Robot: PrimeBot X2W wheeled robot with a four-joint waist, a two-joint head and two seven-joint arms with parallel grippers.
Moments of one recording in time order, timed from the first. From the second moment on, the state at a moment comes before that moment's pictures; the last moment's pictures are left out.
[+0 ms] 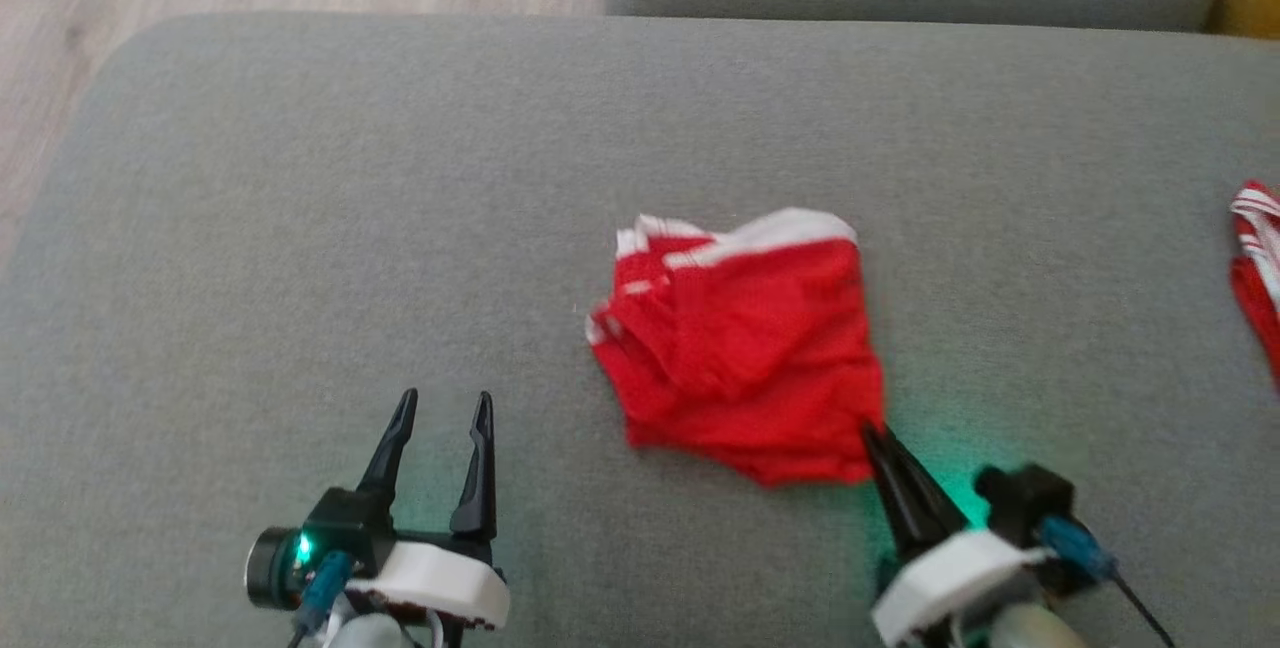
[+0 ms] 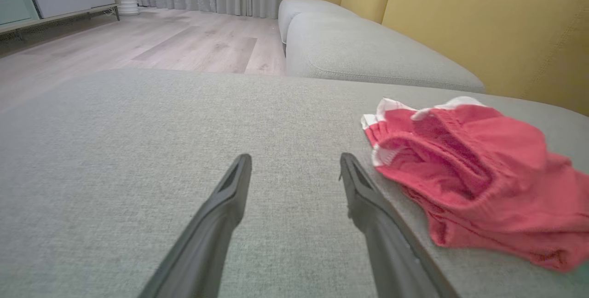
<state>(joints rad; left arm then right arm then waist) -0.10 0.05 -0.27 0.41 -0.22 0.00 -0.25 -0.10 -0.07 0.32 0.54 0.31 0.13 -0.25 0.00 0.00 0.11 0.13</state>
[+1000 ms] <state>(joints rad) -0.08 0.05 -0.16 0.42 -0.14 0.01 -0.25 -0.14 -0.06 0.03 0.48 0.12 0.13 -0.25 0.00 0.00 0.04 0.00</state>
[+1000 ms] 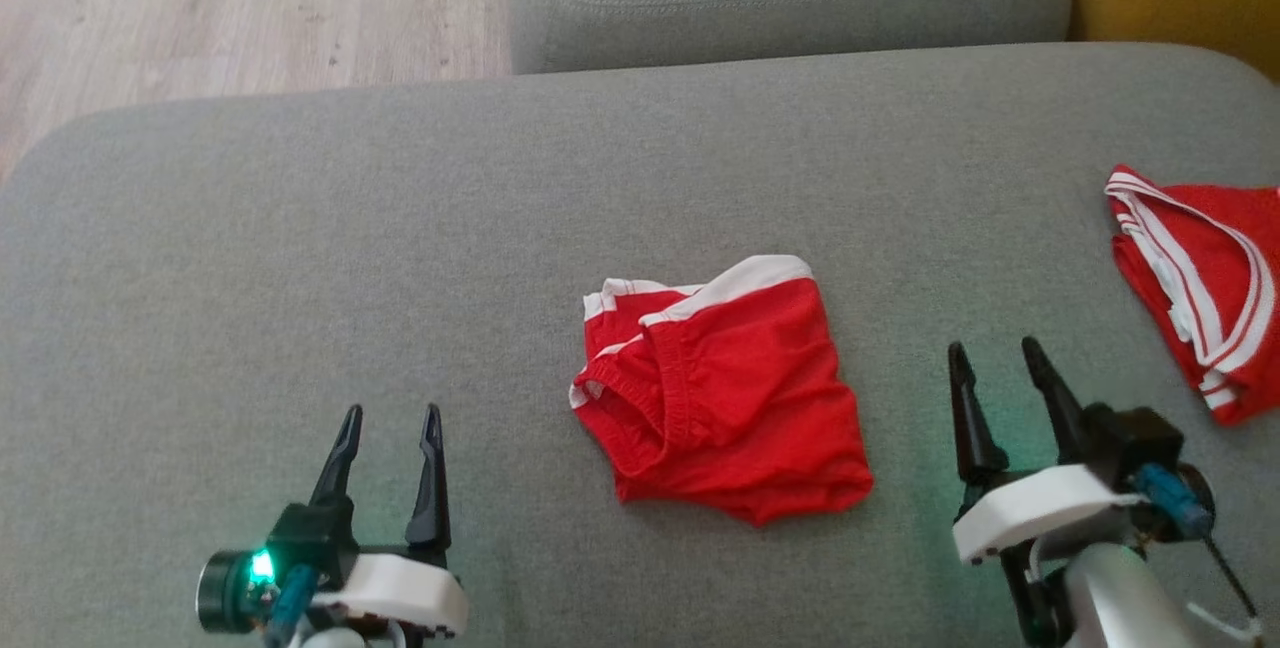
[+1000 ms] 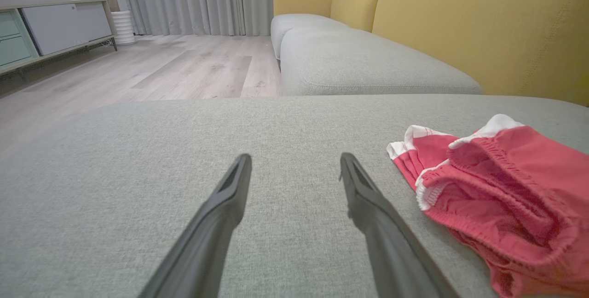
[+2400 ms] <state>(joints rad) -0.12 0.05 -0.27 0.41 -0.17 0.02 -0.25 -0.42 -0.05 0.16 0.85 0.19 0.13 -0.26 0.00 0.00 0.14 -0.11</state>
